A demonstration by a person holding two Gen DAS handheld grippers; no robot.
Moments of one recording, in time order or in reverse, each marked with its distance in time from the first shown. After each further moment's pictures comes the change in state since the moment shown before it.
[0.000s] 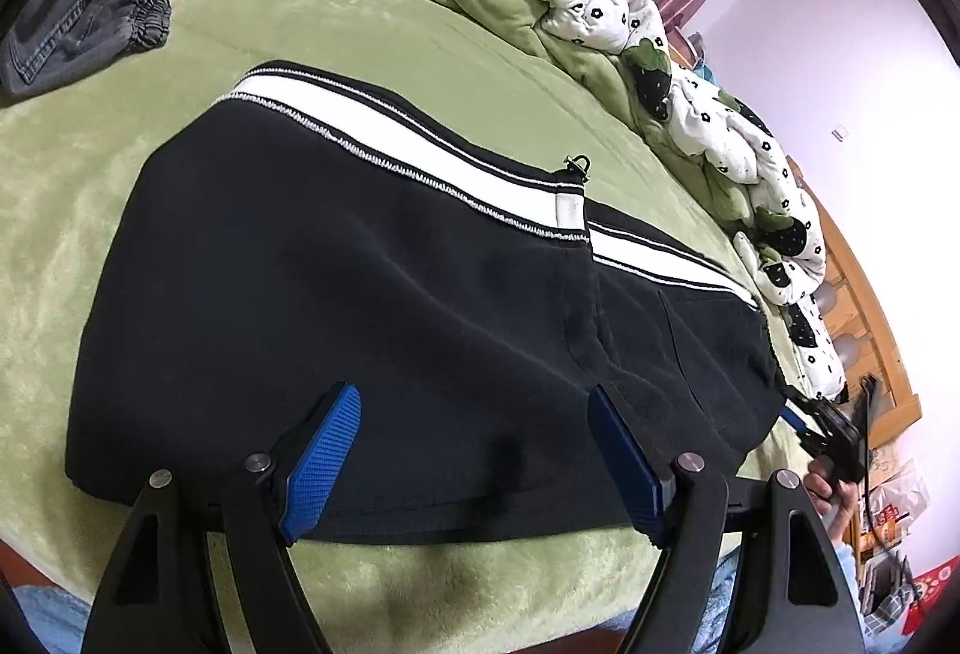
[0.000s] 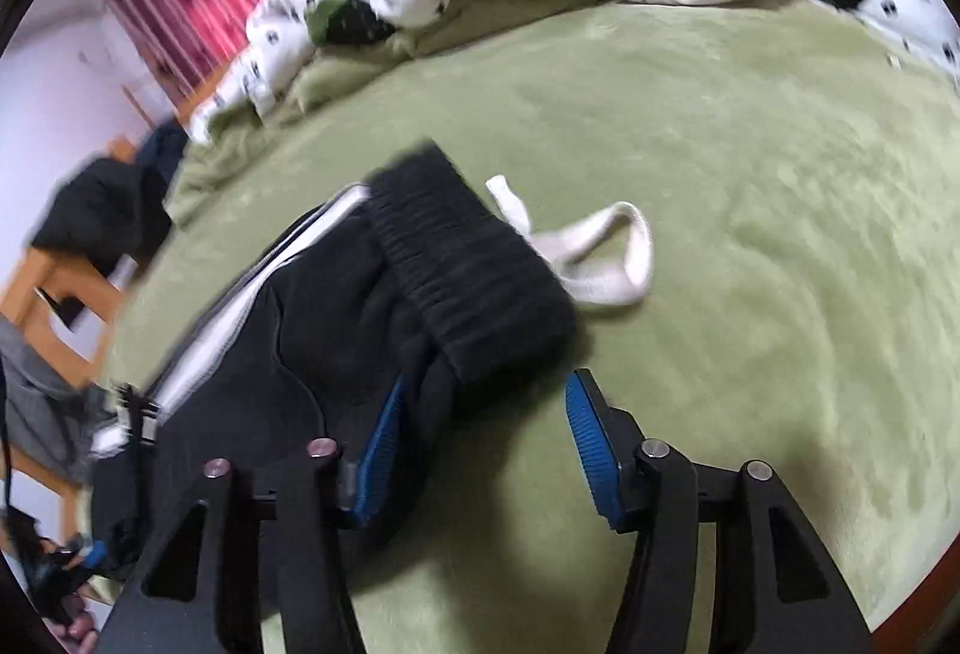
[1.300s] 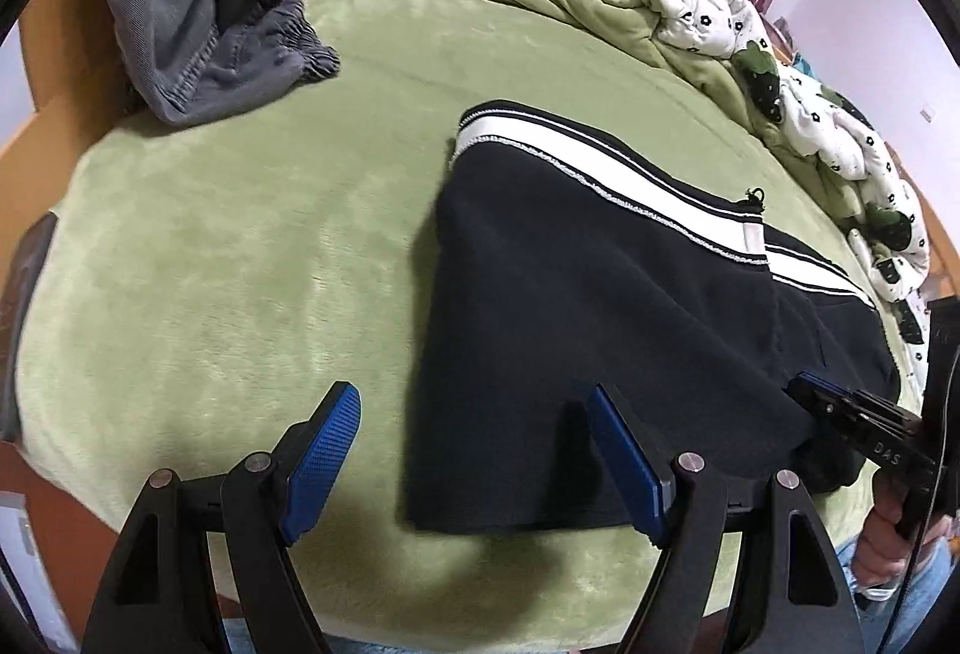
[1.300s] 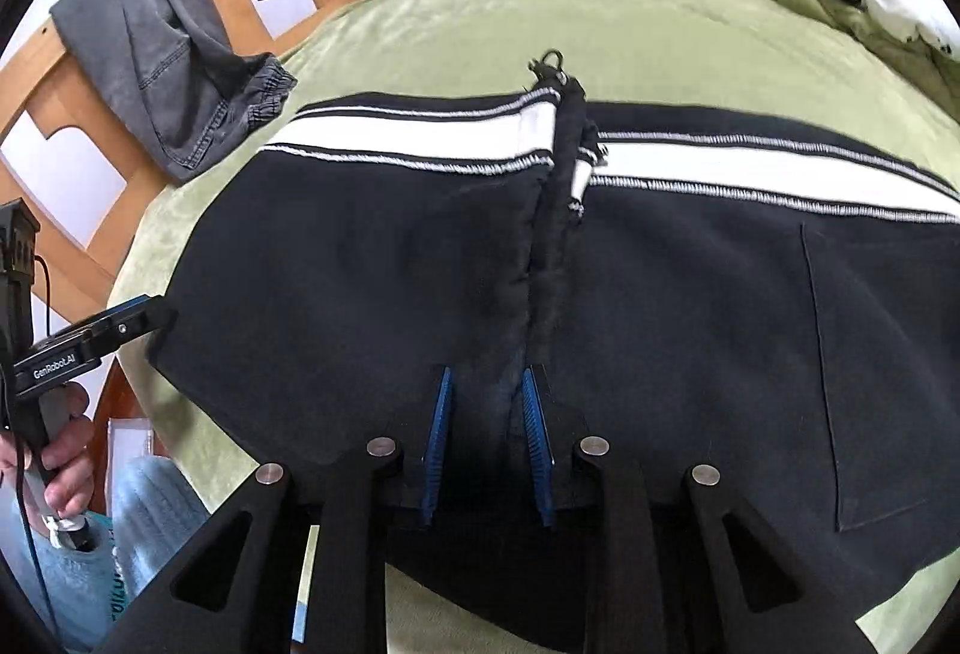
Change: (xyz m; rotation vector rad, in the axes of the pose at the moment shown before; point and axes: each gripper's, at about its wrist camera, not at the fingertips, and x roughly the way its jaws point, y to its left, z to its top) left arm -0.038 0.081 0.020 0.032 -0.009 0.296; right arm 0.054 0.337 -0.177 -0.632 0.330 0.201
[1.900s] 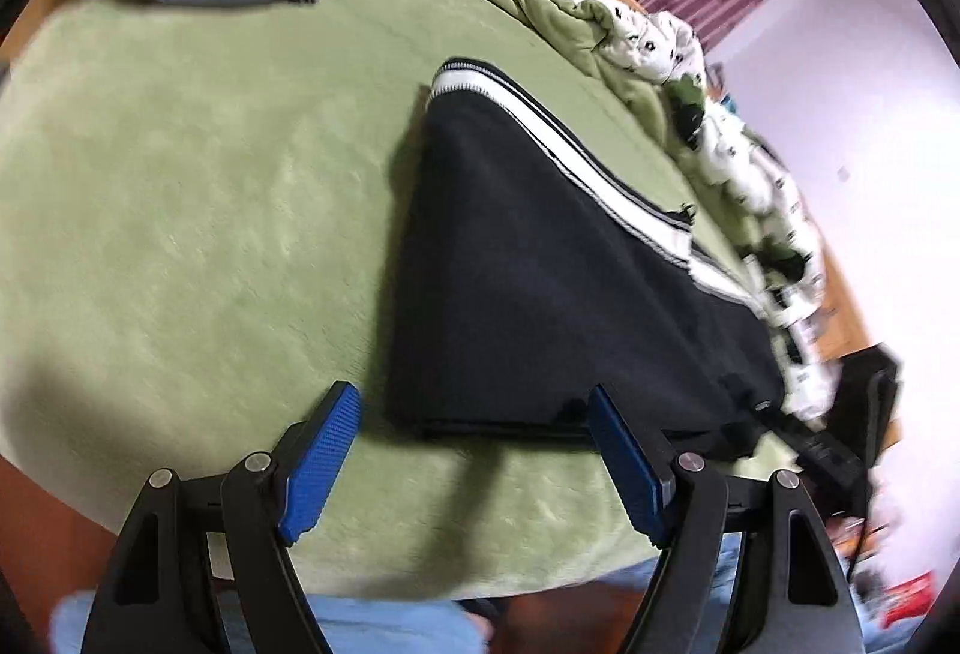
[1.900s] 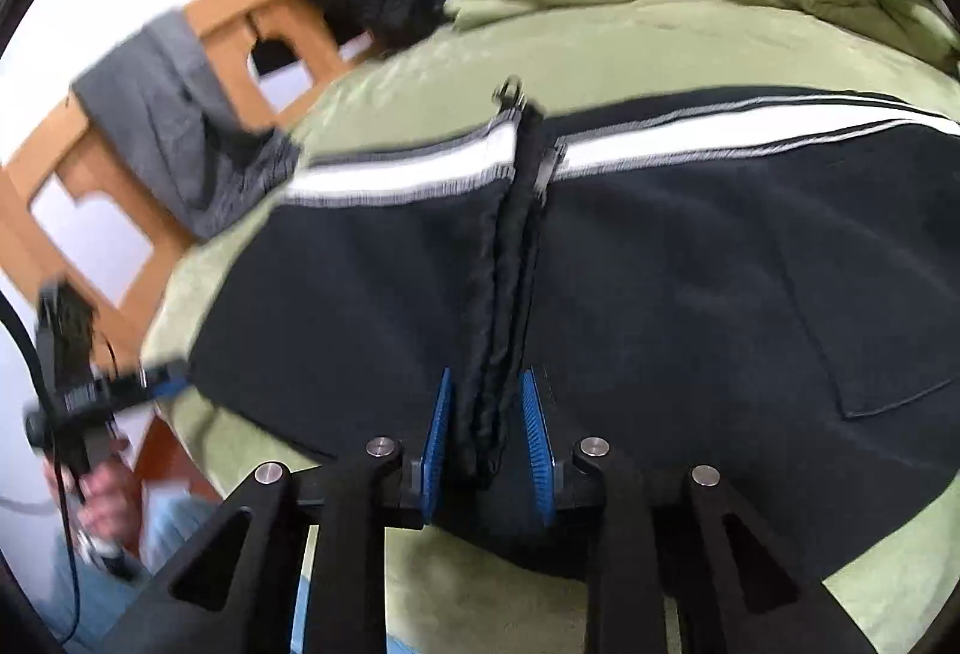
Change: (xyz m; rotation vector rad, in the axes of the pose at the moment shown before) left arm 0.007 0.043 -0.042 -0.152 0.024 -0.362; right arm -0.030 -0.022 -0.044 0.144 -0.182 0.074
